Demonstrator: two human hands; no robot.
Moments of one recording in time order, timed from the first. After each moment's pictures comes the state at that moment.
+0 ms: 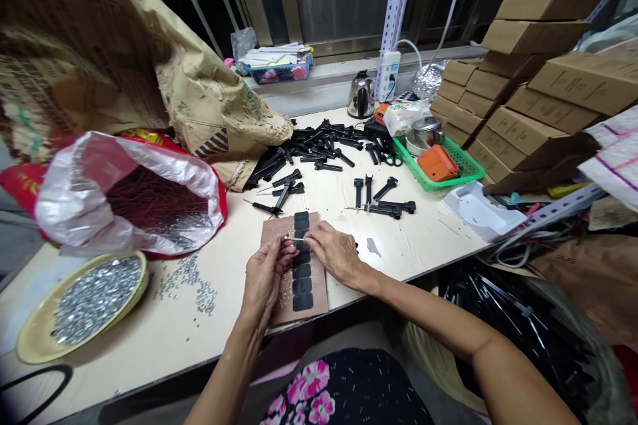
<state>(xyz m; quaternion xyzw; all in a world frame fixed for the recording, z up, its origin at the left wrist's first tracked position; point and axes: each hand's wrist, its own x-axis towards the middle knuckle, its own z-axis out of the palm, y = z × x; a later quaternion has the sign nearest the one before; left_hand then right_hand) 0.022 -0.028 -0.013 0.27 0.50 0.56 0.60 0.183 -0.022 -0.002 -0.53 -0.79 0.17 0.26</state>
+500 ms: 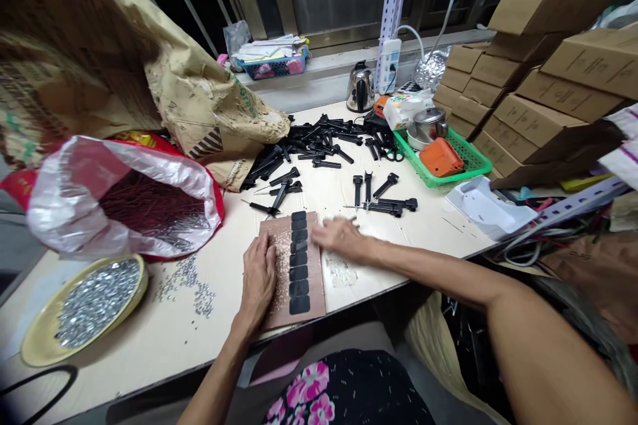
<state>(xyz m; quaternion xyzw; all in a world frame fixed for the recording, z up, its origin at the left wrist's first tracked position) -0.008 -0.022 -0.047 0.65 0.62 0.39 0.18 0.216 0.022 -0.034 -0.34 -0.92 0.02 0.17</state>
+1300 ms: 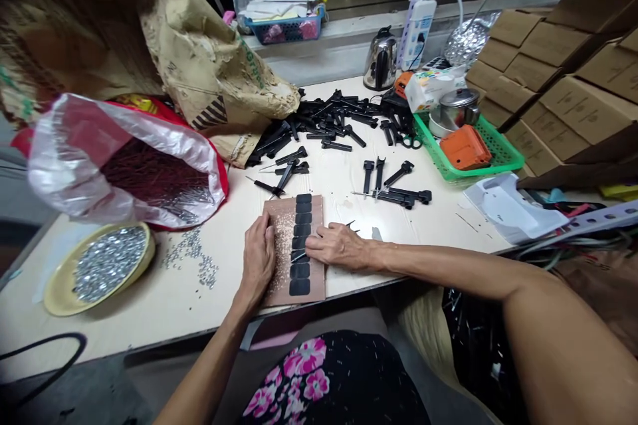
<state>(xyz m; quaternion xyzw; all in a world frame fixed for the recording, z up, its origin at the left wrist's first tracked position) -0.010 -0.022 -0.057 0.67 0.65 0.33 0.12 0.211 -0.004 -0.034 -0.16 -0.97 -0.09 0.16</state>
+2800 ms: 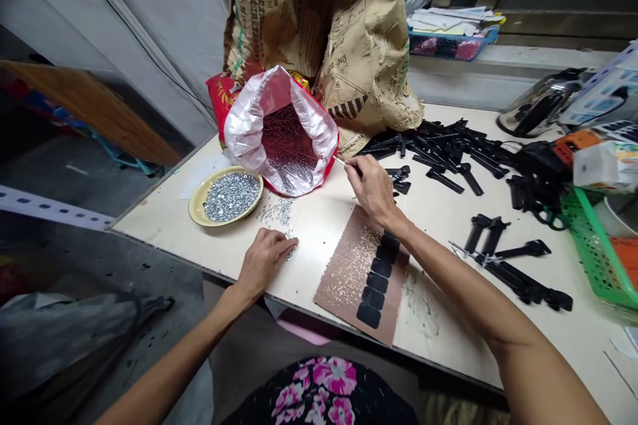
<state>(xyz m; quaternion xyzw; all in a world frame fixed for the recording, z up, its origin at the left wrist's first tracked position) -0.141 -0.103 -0.033 0.70 0.69 0.19 0.00 0.049 0.111 0.017 -0.36 -0.84 0.14 0.38</state>
